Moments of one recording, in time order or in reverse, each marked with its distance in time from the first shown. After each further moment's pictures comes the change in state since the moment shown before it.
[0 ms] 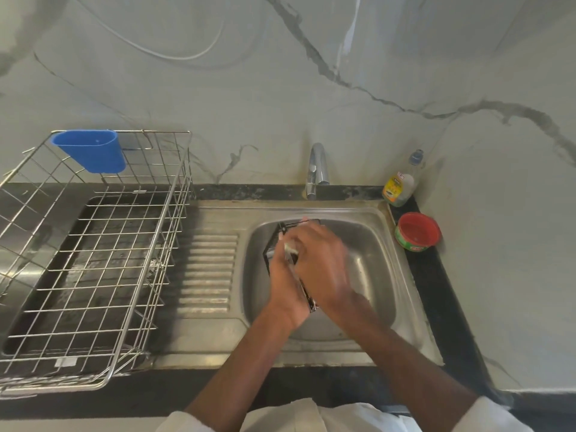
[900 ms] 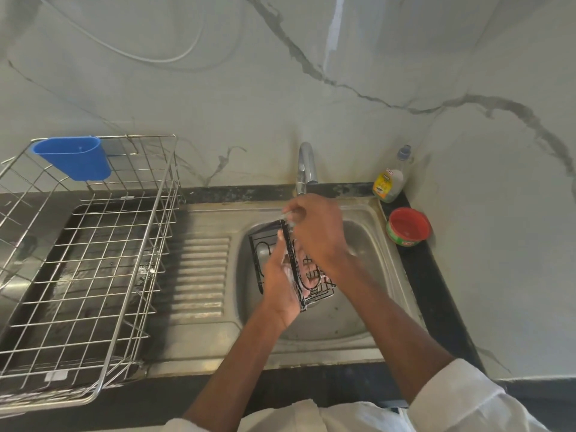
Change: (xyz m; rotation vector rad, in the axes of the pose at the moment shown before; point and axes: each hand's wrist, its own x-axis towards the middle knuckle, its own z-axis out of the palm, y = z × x) left_hand -0.006 0.004 0.005 0.350 -0.060 0.077; right_hand 0.058 0.016 -0.020 0.093 -0.087 0.305
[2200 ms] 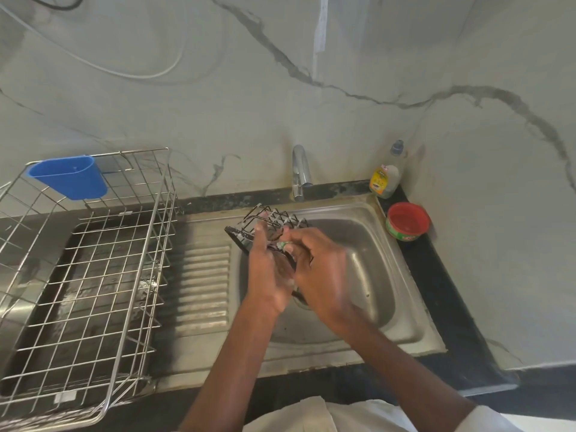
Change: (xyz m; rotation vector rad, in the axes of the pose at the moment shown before) left_hand 0.010 0.035 -0.002 -0.248 0.168 0.069; right_hand -0.063 0.026 0.023 0.196 0.302 -0.193
